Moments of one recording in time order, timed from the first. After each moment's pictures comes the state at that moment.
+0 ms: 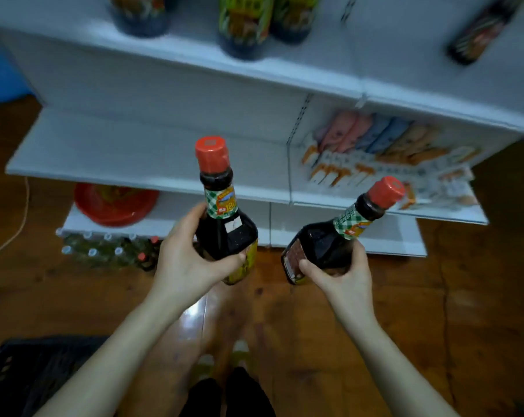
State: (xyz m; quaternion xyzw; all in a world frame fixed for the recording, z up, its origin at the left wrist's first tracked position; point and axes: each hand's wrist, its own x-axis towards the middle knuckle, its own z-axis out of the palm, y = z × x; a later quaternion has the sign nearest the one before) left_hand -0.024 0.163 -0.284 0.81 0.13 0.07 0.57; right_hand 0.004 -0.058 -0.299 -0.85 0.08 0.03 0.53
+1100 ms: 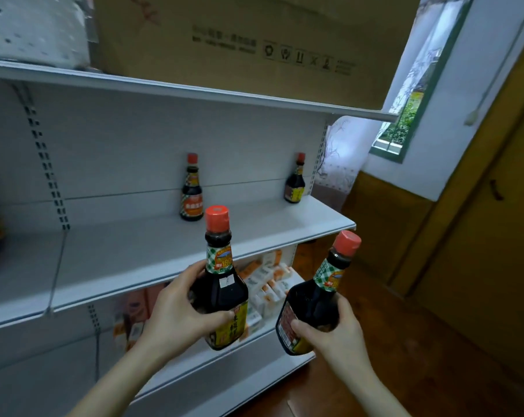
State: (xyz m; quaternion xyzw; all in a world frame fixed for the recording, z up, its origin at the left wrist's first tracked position) left_hand 0.184 -0.248 -0.122 0.79 -0.21 0.03 0.57; right_hand 0.102 -0.476 -0.149 -0.79 0.15 -0.19 0.56
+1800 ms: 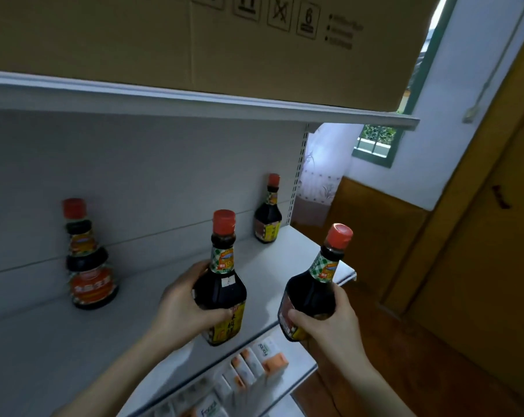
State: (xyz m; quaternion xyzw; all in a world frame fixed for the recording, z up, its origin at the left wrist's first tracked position) left_hand 0.467 -0.441 -0.128 0.79 -0.25 -0.01 0.56; right_hand 0.366 -0.657 -0.158 -0.78 0.18 -0.25 0.54
